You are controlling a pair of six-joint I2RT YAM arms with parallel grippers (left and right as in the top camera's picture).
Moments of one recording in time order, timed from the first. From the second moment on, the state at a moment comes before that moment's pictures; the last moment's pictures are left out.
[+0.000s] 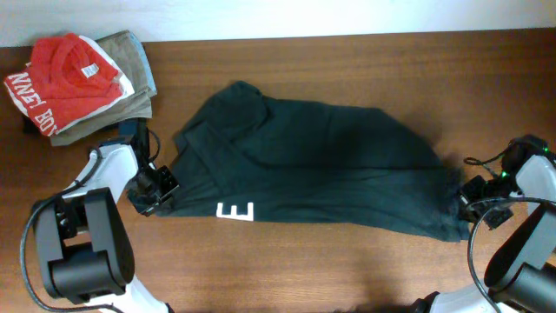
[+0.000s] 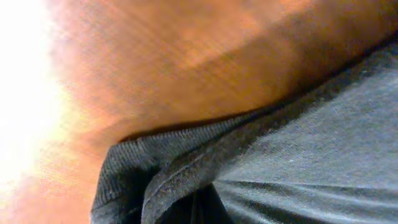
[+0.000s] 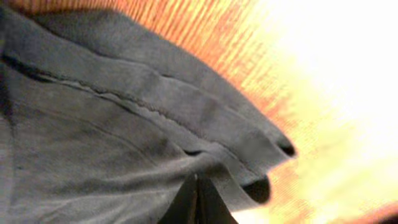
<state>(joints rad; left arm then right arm) 0.15 1.88 1.12 -0.93 0.08 -0.49 -0.59 1.74 1.11 -1.07 -0.08 0.46</state>
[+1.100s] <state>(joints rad) -0.14 2.42 2.24 -0.88 0.30 0.00 -0.19 1.53 1.41 -1.16 -0.27 0.25</state>
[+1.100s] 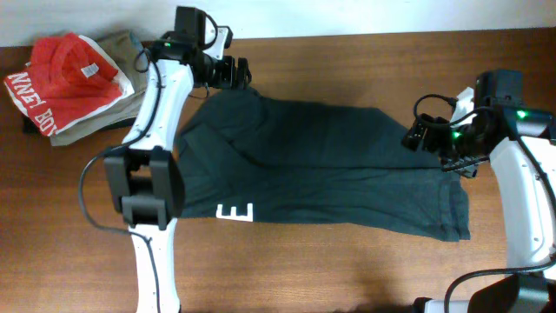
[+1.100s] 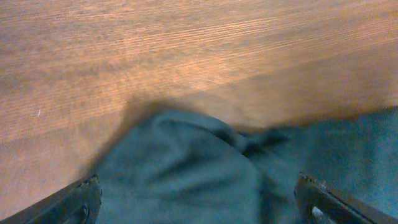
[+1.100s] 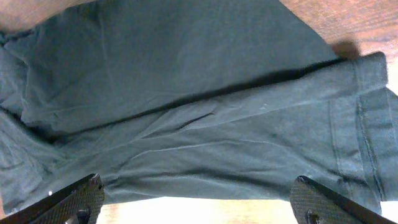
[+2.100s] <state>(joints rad) -0.16 2.57 2.30 -0.79 0.06 0.07 -0.18 1.54 1.34 -1.11 -0.14 0.25</state>
